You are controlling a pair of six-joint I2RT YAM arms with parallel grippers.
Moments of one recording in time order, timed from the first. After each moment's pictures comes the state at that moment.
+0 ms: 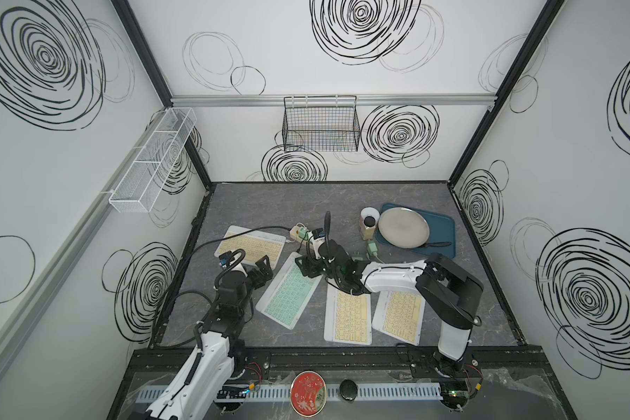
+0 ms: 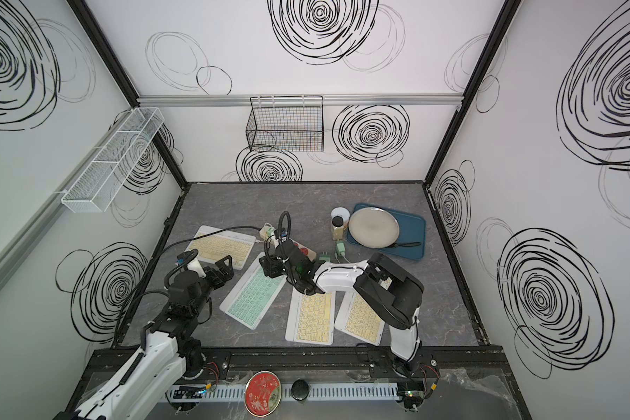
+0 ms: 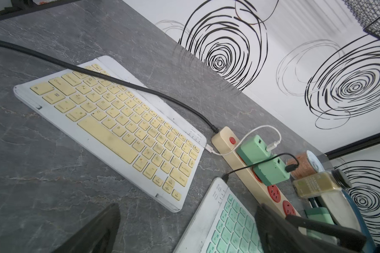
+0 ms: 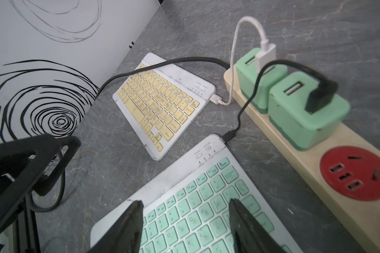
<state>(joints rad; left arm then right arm) -0.14 0.65 0.14 0.11 -0.08 -0.65 0.98 1.89 1.05 0.33 0.05 0.56</state>
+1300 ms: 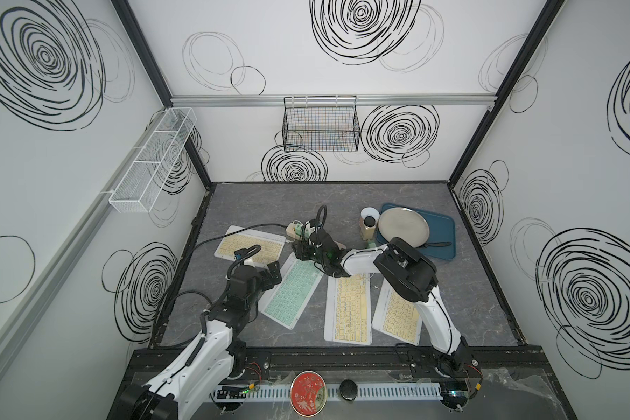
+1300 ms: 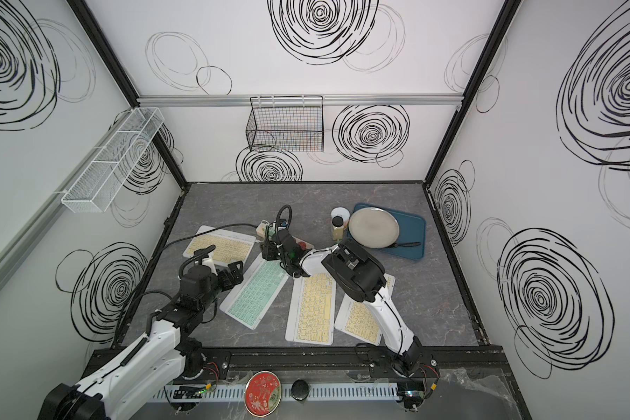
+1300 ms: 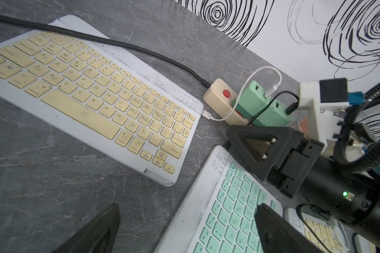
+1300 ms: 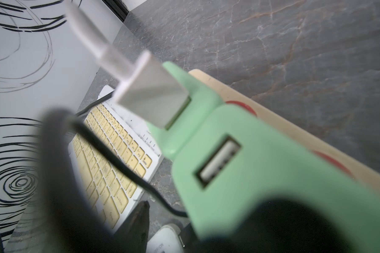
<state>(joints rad) -0.26 0.79 0.21 0.04 -0.09 -0.60 0.90 2.26 1.32 0.46 0.02 0.66</state>
